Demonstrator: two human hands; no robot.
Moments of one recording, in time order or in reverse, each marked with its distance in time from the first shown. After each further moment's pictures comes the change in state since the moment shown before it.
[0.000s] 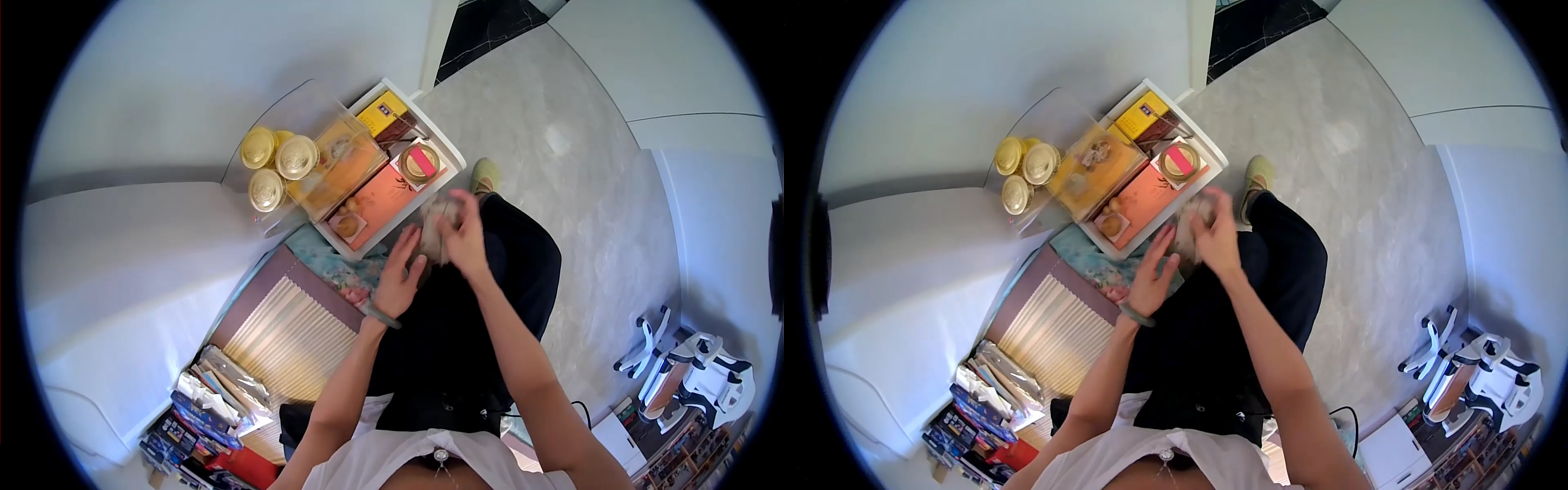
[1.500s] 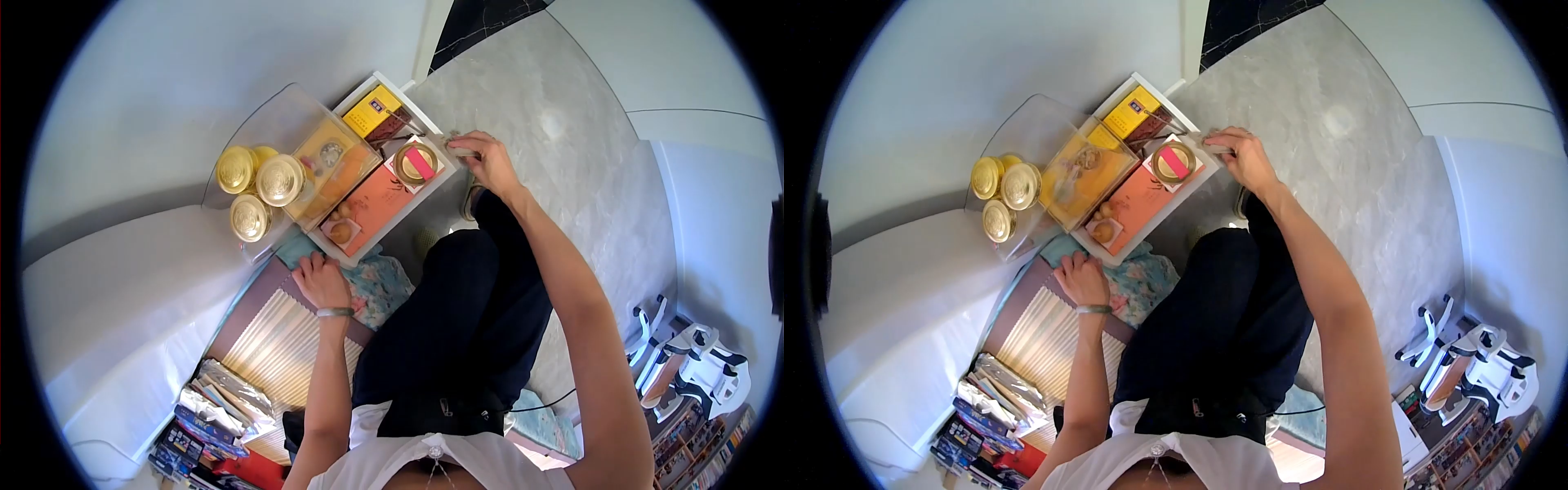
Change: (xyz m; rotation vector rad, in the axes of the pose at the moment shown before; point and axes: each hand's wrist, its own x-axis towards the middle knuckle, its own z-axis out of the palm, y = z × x) left_hand -0.005 -0.063 -0.073 1.237 0.194 -0.220; right_hand 0.156 -0.003 -0.063 -0.705 -0.354 -0.472
